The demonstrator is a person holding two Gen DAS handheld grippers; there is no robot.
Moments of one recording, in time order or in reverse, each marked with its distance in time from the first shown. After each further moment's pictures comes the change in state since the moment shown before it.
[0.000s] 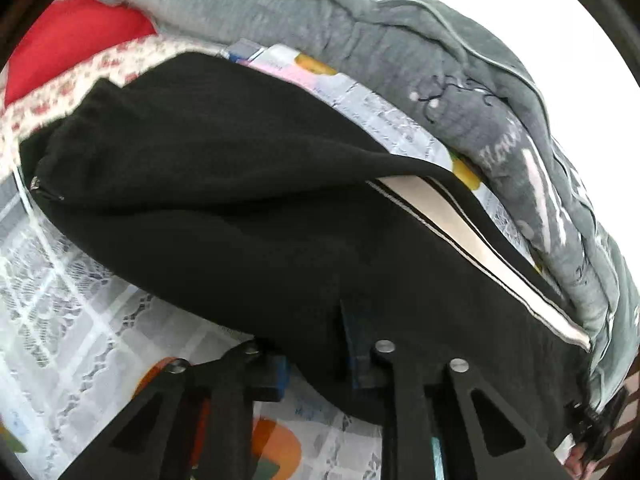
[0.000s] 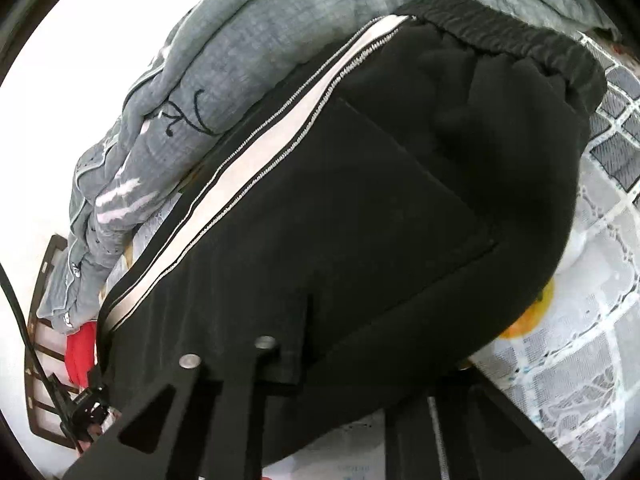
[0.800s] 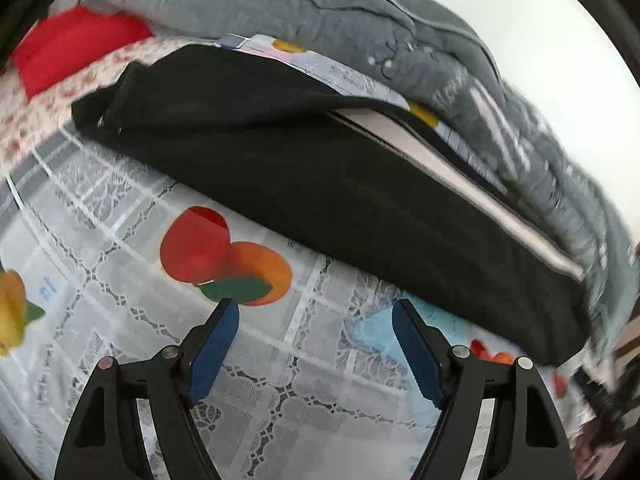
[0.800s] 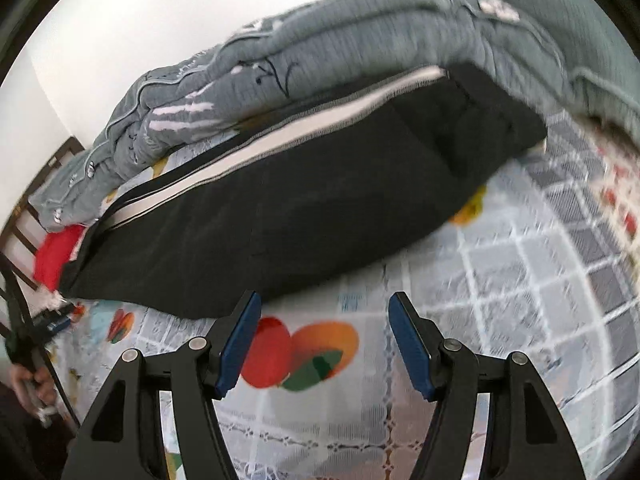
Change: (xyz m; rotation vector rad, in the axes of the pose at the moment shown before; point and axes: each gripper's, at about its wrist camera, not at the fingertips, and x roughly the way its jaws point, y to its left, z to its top) left arm -0.060 -0.015 -0.074 0.066 0.045 -0.033; right arm -0.075 0.013 -0.080 -0.277 0.016 -0.045
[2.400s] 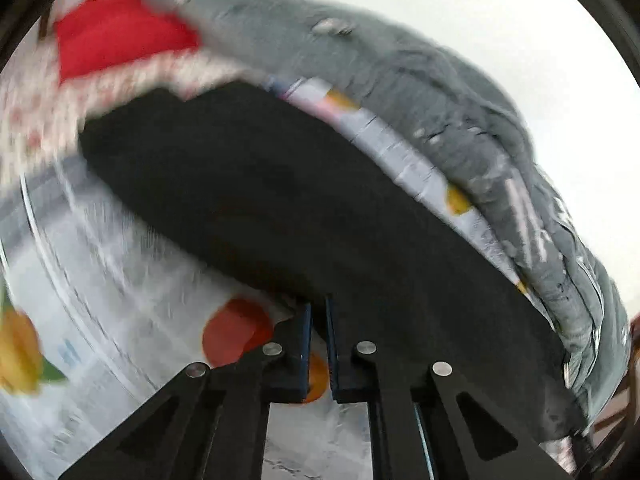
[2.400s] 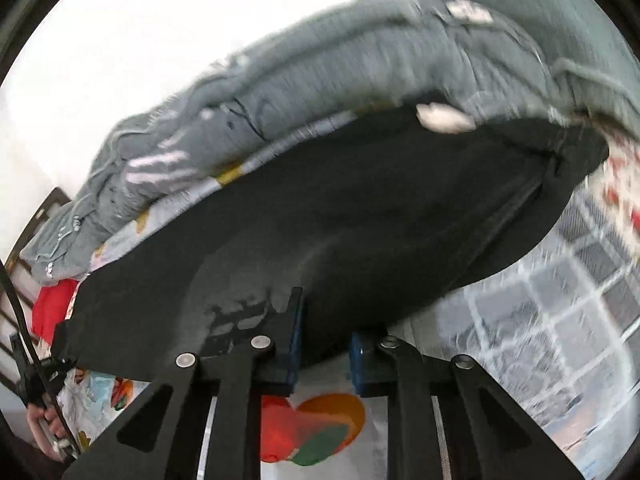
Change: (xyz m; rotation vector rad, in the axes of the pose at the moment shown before) left arm -0.016 0.015 0.046 -0.113 -0.165 0.040; right arm -0.001 0.017 0.031 0.029 -0.182 -0.029
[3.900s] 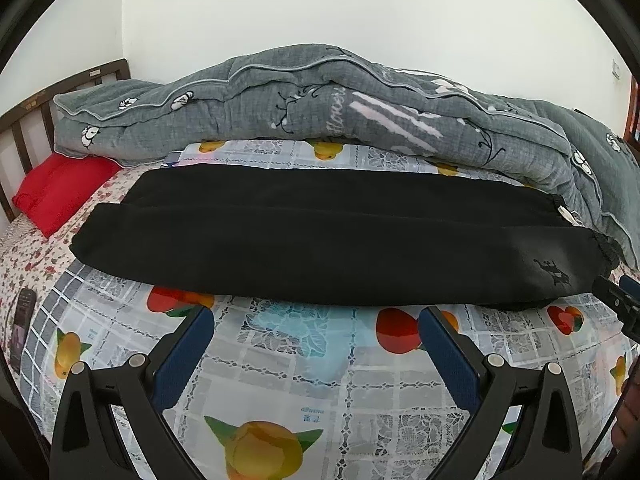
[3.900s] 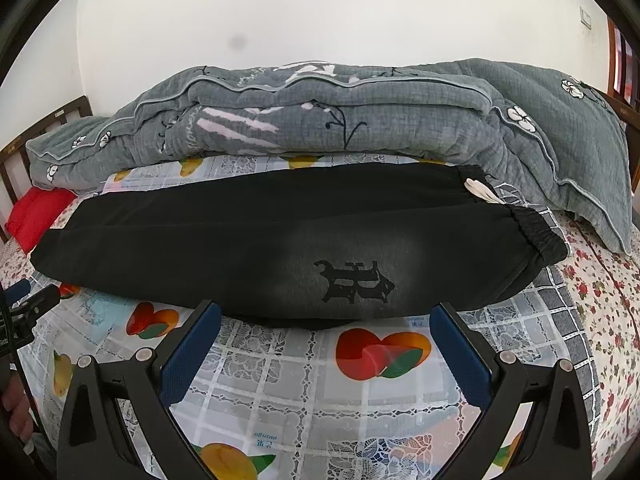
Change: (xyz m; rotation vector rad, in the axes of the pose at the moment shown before) left arm -0.085 -0.138 -0.109 0.502 -0.048 0.063; right arm -0.066 0.118 -0.054 -0.293 -0.027 -0.143
